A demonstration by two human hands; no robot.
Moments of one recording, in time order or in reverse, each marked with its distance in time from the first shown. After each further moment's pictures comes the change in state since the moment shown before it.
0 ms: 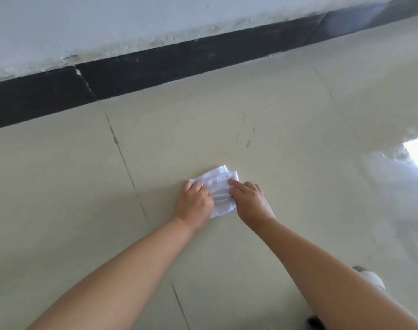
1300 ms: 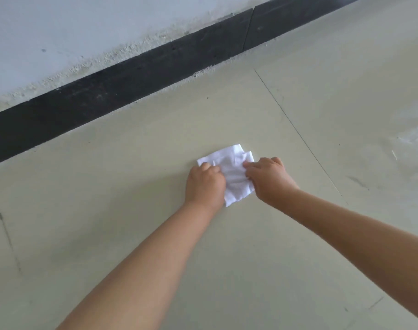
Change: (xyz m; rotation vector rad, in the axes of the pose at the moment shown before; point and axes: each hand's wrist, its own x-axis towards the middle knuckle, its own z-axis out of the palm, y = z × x) left_hand 0.235 0.114 0.034 -0.124 -0.284 -0.079; right_hand 0.067 0.242 -0.081 -0.096 -0.131 -0.002
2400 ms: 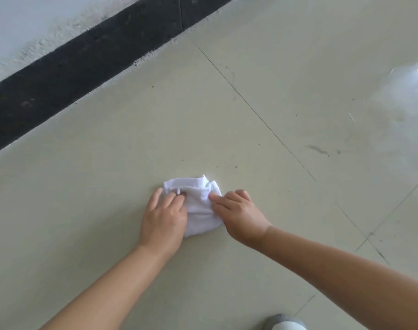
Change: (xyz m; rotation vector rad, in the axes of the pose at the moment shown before) left_hand -0.054 0.026 0.017 0.211 -0.064 0.148; right_hand -0.087 -0.013 0.057 0.233 0.294 -0.089
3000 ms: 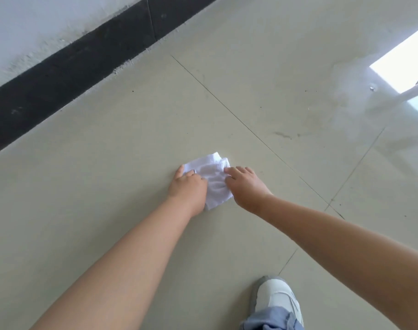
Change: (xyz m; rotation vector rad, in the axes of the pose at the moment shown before) left_hand 0.042 0.048 -0.042 0.067 -0.516 0.049; right_hand -0.019 0.014 -0.043 -0.236 -0.311 0.239
